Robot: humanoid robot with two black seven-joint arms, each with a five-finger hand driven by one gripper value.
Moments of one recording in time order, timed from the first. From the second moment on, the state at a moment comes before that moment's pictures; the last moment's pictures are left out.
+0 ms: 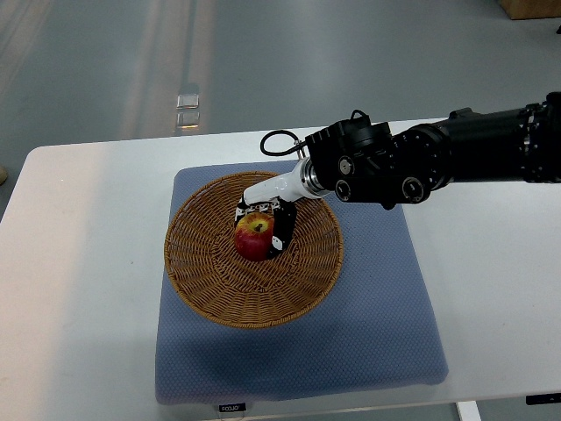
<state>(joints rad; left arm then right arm) -0.02 0.00 -0.12 -0.17 0.07 -0.14 0.06 1.62 0.00 -0.65 1.01 -0.52 0.18 0.10</state>
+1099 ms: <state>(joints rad) -0.02 0.00 -0.12 -0.16 0.07 -0.14 0.06 1.67 0.00 -0.57 1.00 -0.48 0.19 0.11</state>
